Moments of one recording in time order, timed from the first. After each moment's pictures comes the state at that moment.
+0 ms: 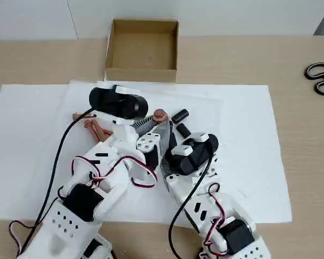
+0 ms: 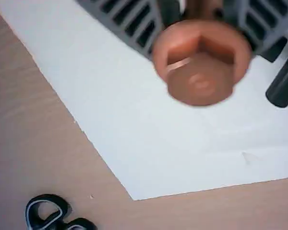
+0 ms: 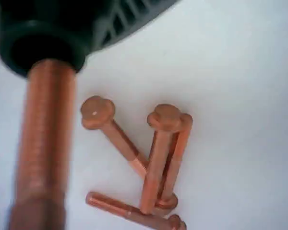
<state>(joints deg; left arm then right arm) 30.8 -57.5 51.5 41.2 25.1 -34.5 -99.7 85.6 43.3 -5.1</state>
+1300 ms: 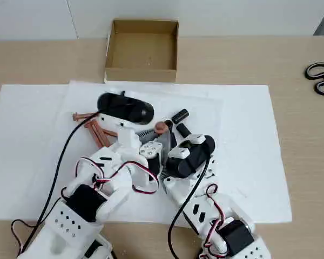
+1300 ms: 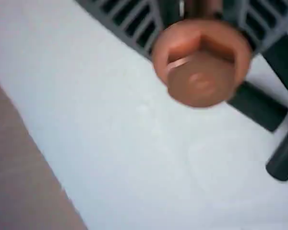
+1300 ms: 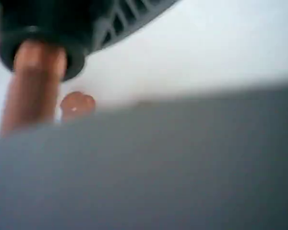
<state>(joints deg) 32.1 -57.4 53.1 47.2 26.1 -36.4 -100.0 85.5 43.3 -5.1</state>
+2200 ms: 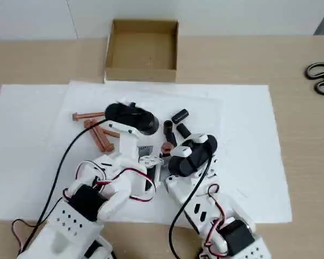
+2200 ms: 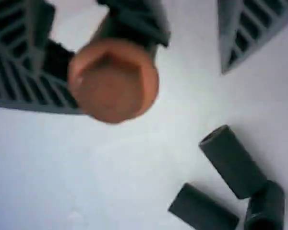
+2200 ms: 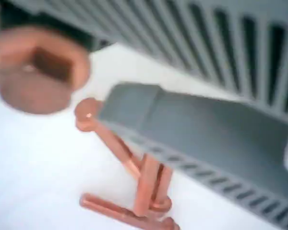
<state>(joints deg) 33.4 -57.5 55.4 58.2 23.0 -36.0 -100.0 86.7 43.3 -5.1</state>
